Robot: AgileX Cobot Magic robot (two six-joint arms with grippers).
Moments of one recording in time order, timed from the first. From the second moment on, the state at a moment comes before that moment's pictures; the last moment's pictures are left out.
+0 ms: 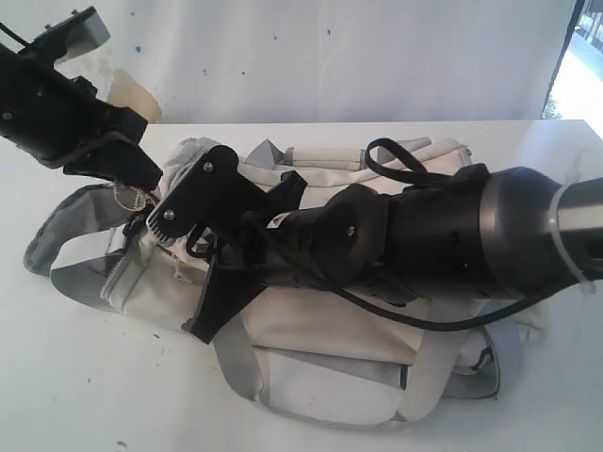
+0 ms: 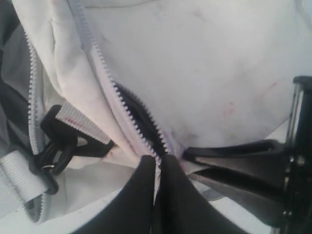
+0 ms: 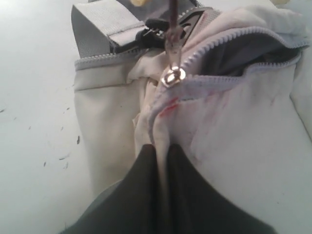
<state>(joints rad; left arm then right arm) -0.20 1.58 -1.26 -0.65 1.02 0.56 0.90 1.75 -1.00 0.85 -0.06 -1.20</state>
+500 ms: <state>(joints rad) -0.20 1.68 -1.26 -0.59 1.20 0.71 0.90 1.75 -1.00 0.85 -0.06 -1.20</state>
